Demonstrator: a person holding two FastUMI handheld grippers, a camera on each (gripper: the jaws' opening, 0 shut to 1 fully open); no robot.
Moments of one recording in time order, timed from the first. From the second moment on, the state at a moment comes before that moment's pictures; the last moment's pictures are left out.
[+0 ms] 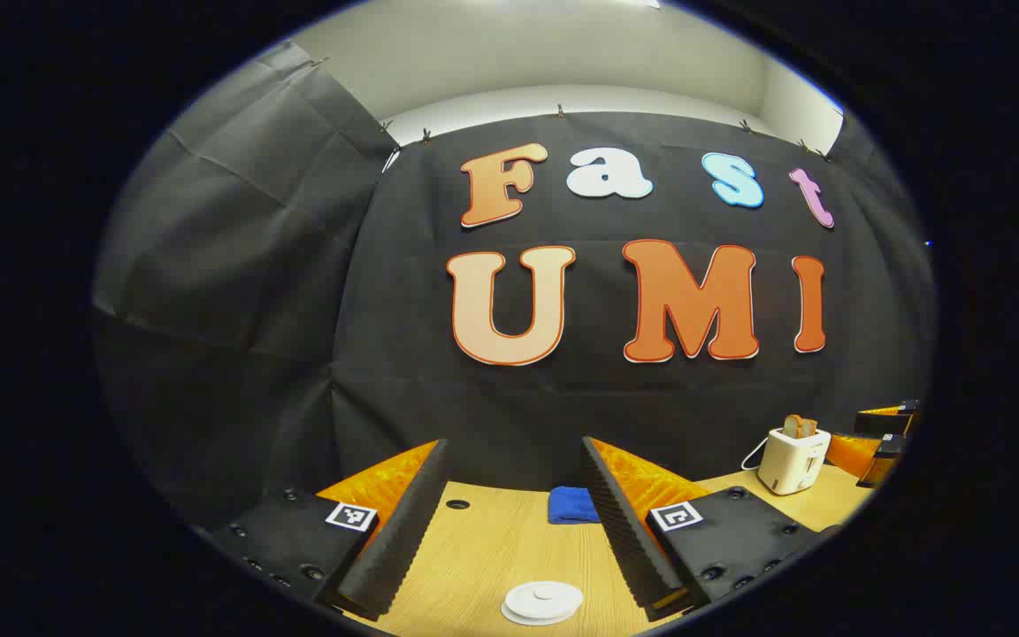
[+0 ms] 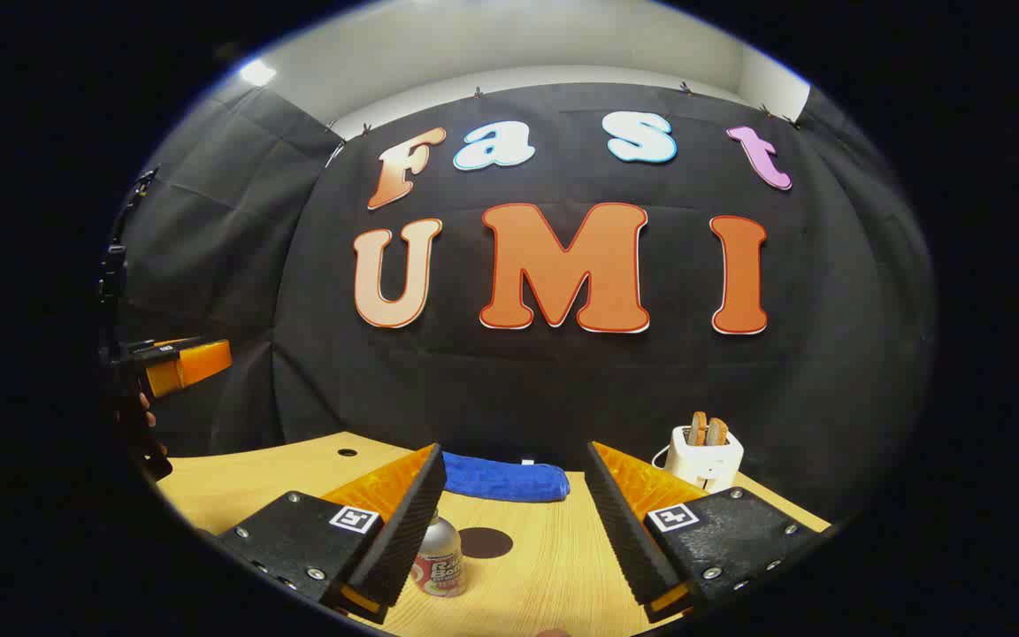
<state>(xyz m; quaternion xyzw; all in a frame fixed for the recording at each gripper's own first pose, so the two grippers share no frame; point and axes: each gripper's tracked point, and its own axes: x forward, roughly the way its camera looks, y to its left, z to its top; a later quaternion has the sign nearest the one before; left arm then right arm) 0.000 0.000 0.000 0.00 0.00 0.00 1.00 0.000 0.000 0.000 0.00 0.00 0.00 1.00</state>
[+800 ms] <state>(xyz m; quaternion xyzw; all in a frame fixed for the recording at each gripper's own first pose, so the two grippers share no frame) 0.012 -0.020 0.013 -0.03 -0.03 -0.04 1.00 0.007 0.003 -0.005 -0.01 0.00 0.02 1.00</state>
